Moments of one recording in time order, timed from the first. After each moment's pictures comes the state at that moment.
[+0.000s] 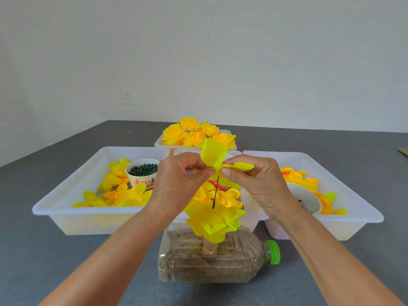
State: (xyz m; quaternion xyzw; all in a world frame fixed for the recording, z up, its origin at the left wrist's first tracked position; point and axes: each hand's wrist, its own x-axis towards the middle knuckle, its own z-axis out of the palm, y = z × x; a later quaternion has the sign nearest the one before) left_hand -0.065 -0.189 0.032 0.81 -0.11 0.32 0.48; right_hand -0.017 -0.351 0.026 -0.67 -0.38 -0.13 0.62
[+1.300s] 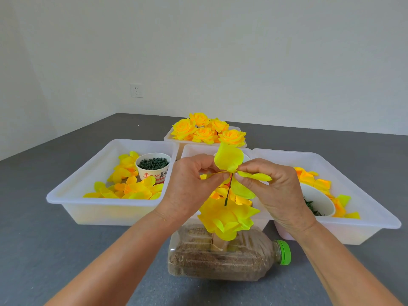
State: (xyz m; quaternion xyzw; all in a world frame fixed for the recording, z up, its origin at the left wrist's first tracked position) left_hand -0.070 -0.188 0.024 0.79 -0.15 0.30 0.52; right_hand -0.023 -0.350 0.013 -0.70 -0.41 -0.23 0.54
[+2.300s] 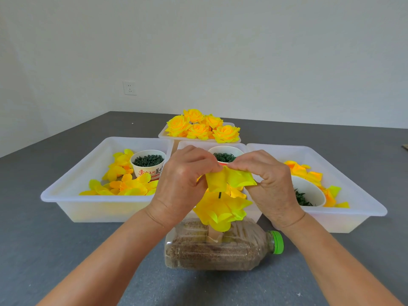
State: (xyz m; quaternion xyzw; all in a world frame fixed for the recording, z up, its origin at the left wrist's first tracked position) left_hand -0.072 -0.181 0.019 0.81 -0.26 0.46 0.24; right_hand -0.025 -0.353 0.012 -0.71 -0.43 -0.41 0.37
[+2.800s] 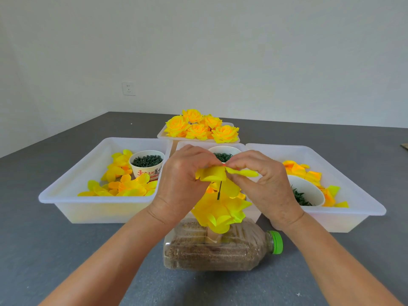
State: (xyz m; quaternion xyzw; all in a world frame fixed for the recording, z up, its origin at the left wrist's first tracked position) left_hand -0.072 -0.186 0.023 0.81 -0.23 0.44 0.32; right_hand -0.029 -0.351 0.012 -0.74 -0.39 -0.30 0.46
